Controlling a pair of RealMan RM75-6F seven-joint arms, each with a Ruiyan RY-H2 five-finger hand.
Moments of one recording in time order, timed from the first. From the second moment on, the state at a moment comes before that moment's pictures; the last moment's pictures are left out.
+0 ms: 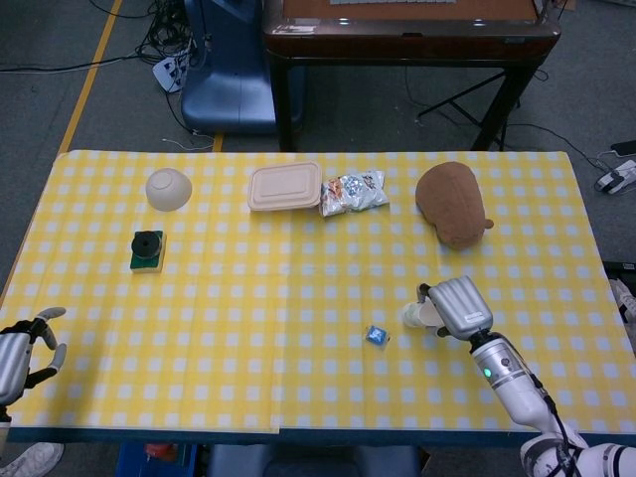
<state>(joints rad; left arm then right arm) -0.10 -1.10 -0.05 -1.59 1.45 1.44 0.00 0.51 -1.26 0.08 -1.72 -1.27 1.08 -0.39</state>
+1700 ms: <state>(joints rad) -0.10 -1.09 -0.05 -1.59 1.44 1.44 -0.02 0.73 -1.47 -0.02 -1.02 -1.65 0.98 1.12</state>
